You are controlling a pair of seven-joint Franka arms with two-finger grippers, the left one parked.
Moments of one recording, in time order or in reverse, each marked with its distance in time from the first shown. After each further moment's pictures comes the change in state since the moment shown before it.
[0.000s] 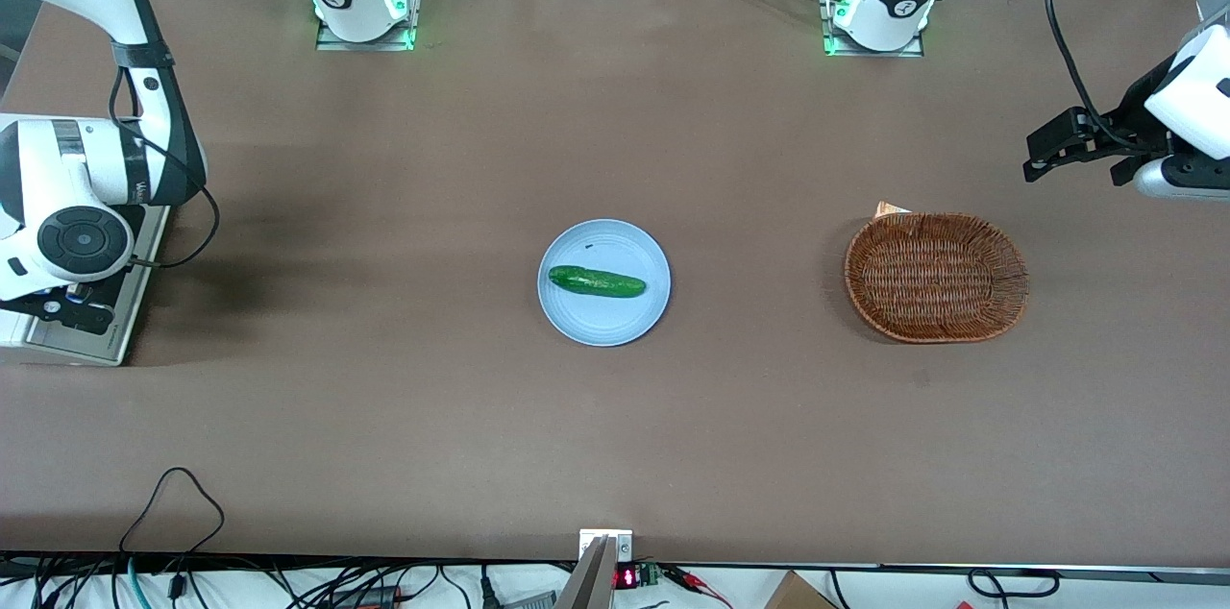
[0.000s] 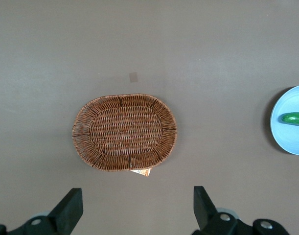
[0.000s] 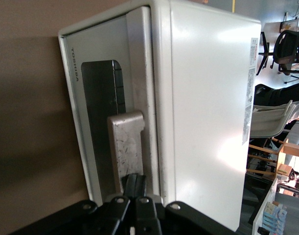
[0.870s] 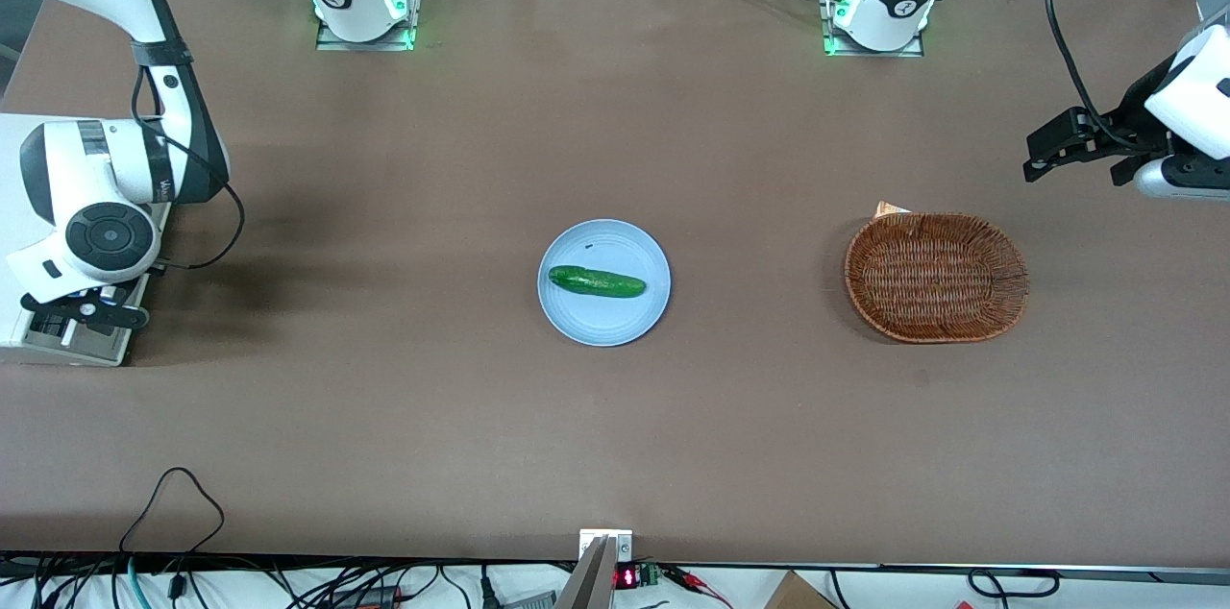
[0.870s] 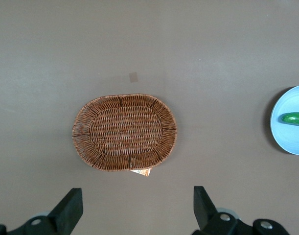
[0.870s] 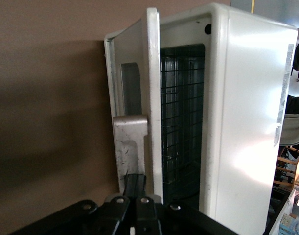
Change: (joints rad) arm 0.022 -0.006 0.026 -0.032 0.053 0.038 0.002
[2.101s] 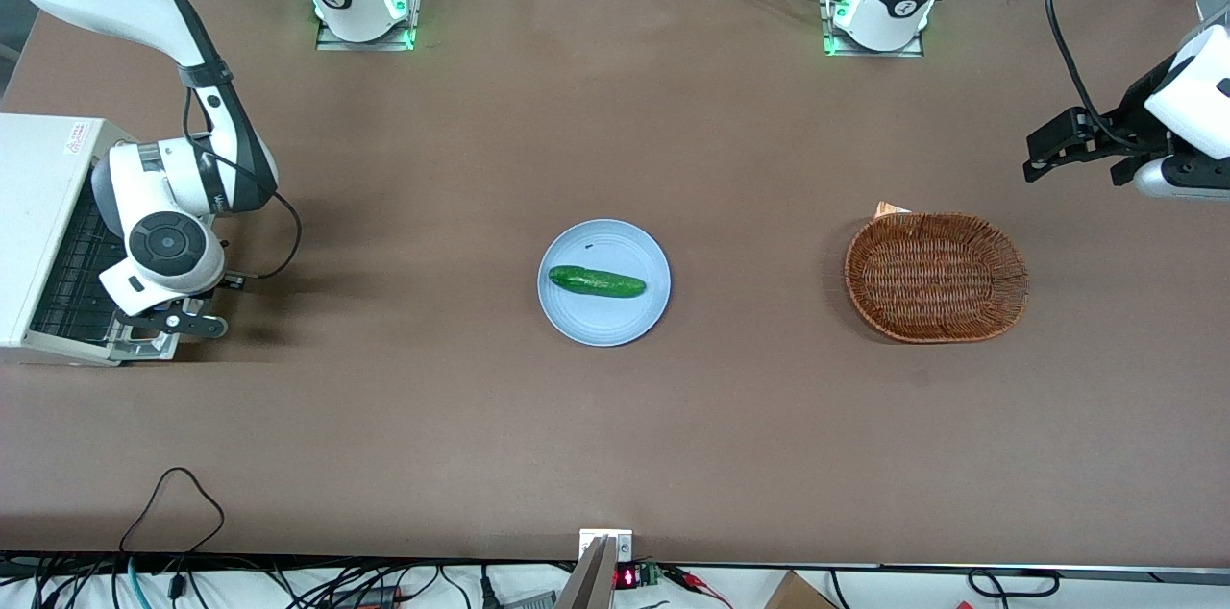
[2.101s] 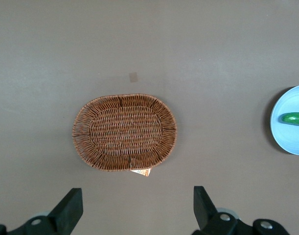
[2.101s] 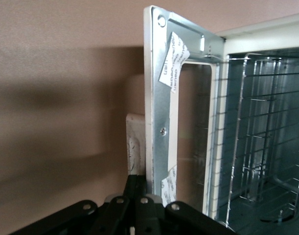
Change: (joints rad) arm 0.005 0.073 0.047 -0.053 0.126 0.170 0.015
